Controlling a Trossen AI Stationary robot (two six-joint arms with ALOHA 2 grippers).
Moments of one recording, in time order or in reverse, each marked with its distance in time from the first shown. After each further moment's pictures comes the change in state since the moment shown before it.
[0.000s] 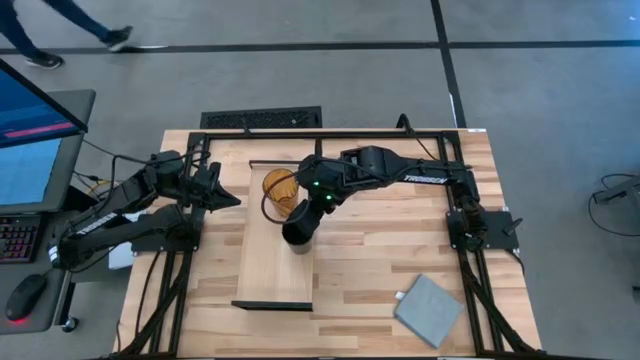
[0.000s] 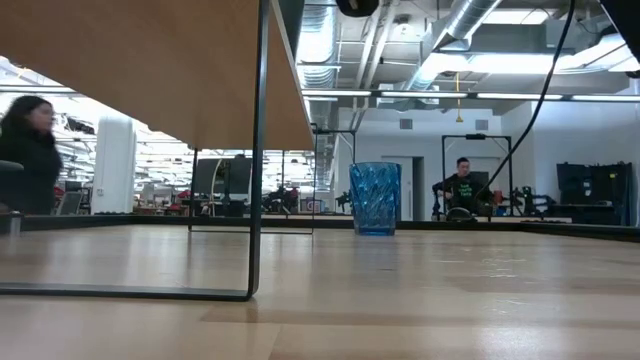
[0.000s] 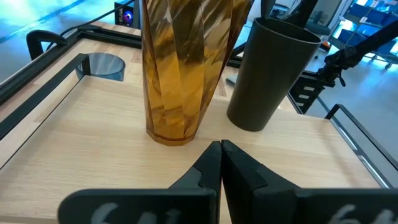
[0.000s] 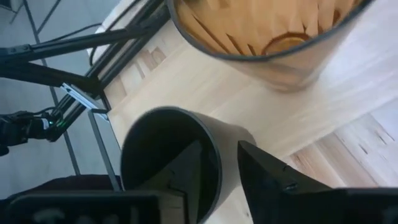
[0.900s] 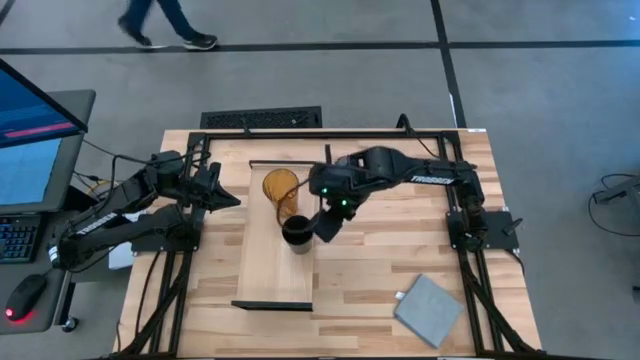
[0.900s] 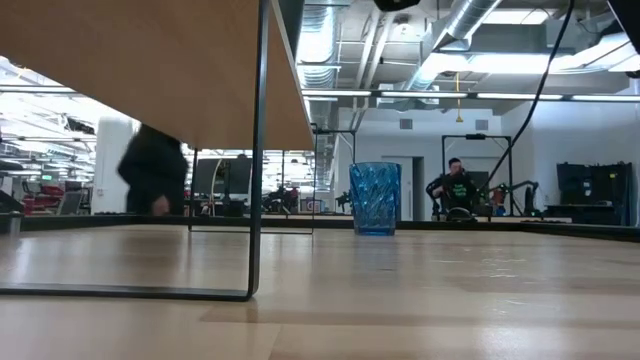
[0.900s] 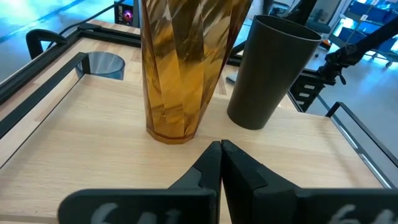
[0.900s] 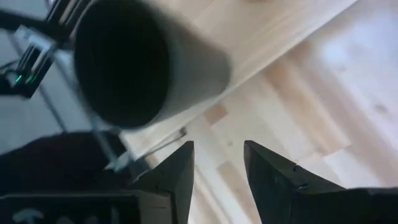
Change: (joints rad) left arm 0.000 0.000 0.000 -0.006 0.000 0.008; right arm 0.018 -0.033 0.000 -0.247 -0.085 0.039
